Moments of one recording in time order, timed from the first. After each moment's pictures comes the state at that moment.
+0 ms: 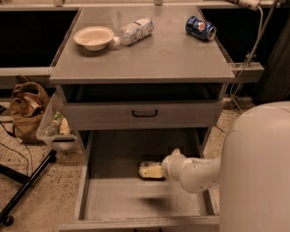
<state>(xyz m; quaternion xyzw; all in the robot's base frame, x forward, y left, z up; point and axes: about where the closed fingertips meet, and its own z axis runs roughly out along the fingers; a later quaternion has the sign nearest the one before) 0.576 -0.075 0.473 -0.25 0.88 0.12 0.38</state>
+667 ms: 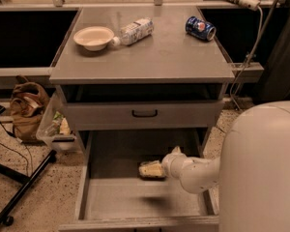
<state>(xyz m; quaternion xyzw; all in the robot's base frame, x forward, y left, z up) 0.587 -0.072 0.483 -0.25 0.87 0.12 0.41</state>
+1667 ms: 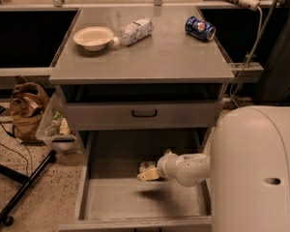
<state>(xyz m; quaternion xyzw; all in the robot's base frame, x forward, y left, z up) 0.598 -0.053 0.420 -0.33 0.86 0.14 0.36</state>
